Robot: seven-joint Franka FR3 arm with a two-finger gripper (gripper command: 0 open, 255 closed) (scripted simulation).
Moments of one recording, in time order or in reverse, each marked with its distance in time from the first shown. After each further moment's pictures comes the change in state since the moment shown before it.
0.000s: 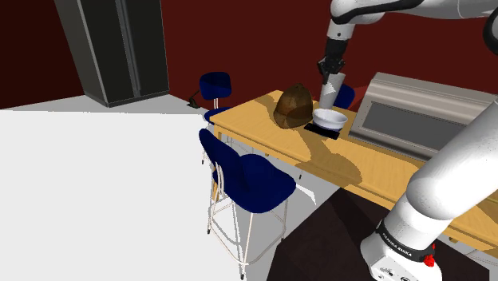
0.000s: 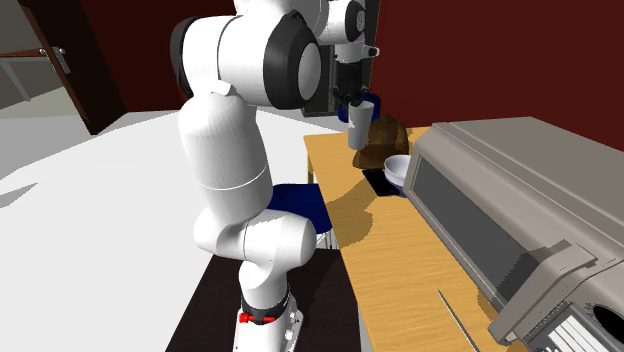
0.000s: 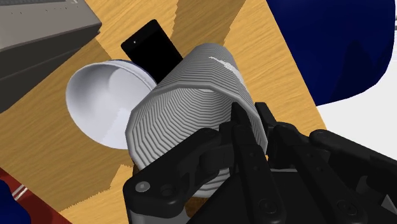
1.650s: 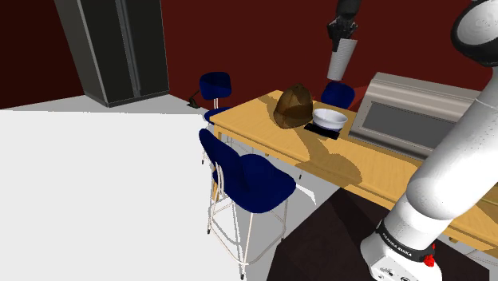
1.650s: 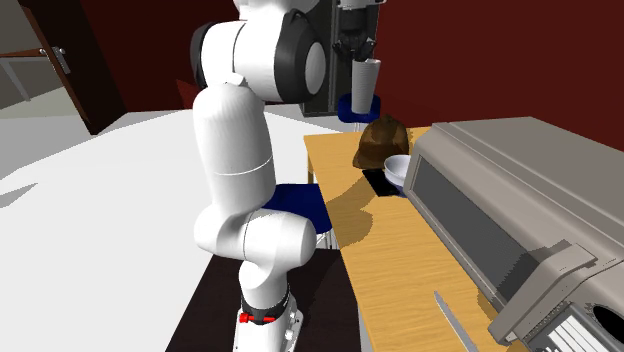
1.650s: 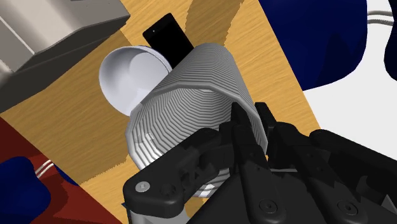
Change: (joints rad) arm -0.002 0.126 -0.007 0.485 0.030 -0.360 -0.049
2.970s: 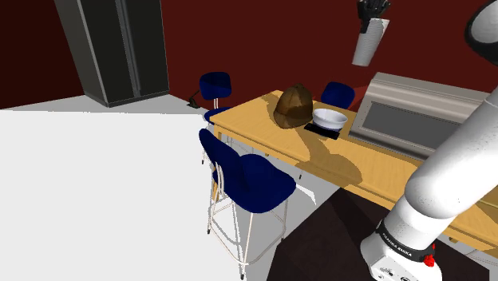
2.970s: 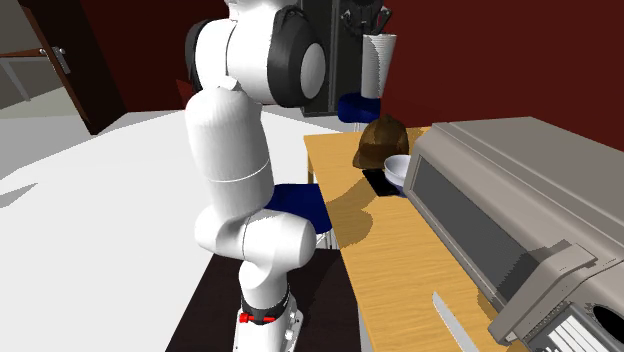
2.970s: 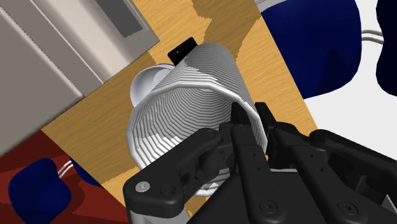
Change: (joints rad) arm -0.034 -0.063 -0.033 0.147 -0.023 -0.201 -0.093
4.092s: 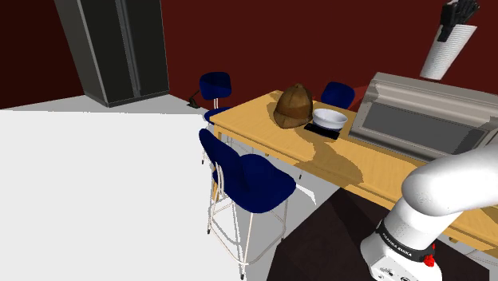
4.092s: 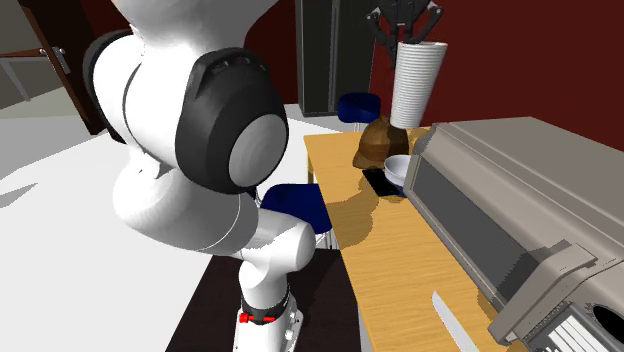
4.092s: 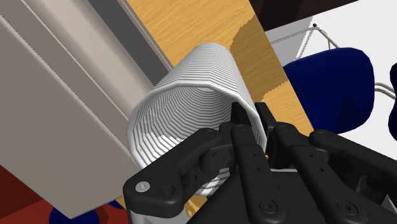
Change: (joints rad) arm -0.082 -0.484 -0.072 -0.381 -0.182 -0.053 -0.198
